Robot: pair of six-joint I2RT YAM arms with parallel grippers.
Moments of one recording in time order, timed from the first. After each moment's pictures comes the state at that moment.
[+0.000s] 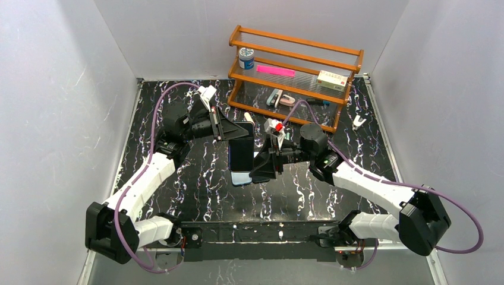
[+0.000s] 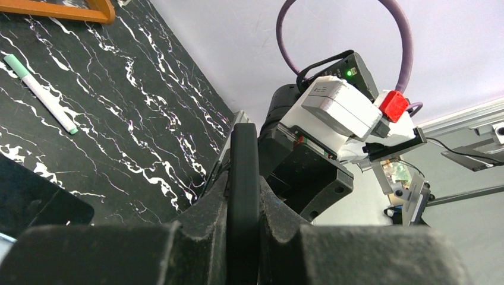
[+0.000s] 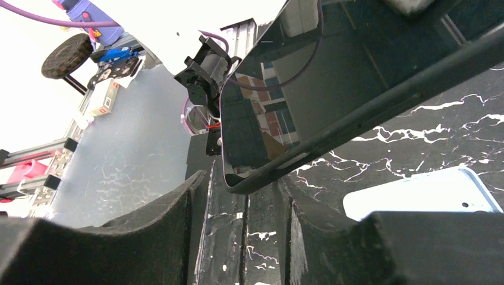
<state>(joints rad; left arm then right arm) -0.37 1.16 0.89 0.23 0.92 -0.91 0.78 1.19 0.74 0.32 -0.91 0.28</state>
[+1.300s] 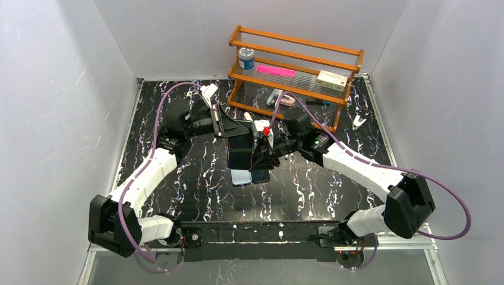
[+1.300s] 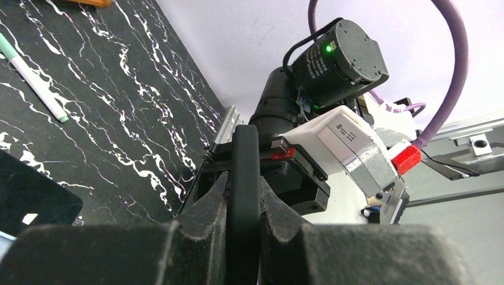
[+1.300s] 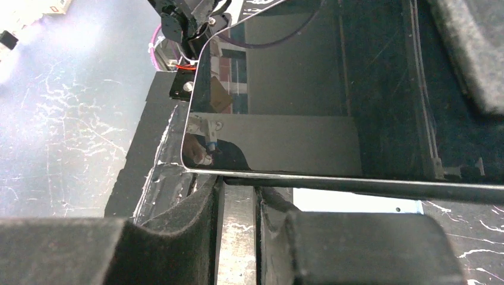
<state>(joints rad) -0.36 1.22 0.91 0.23 0.96 -0.98 0.76 1.37 1.02 -0.15 -1.04 -0.29</state>
